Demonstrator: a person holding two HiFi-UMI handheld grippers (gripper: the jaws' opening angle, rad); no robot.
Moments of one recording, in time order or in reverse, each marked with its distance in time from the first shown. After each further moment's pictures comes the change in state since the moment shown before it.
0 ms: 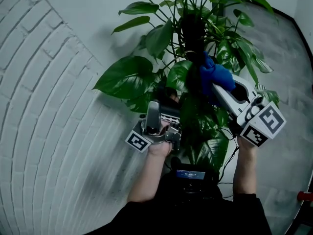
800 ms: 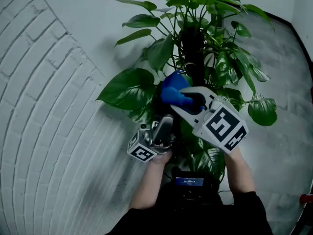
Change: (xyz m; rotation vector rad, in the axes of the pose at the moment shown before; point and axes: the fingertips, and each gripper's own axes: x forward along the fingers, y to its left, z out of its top) left arm 0.010 -0.014 -0.019 0.205 0.165 -0.032; right arm 0.083 0.078 -0.049 -0.307 0.343 0.198
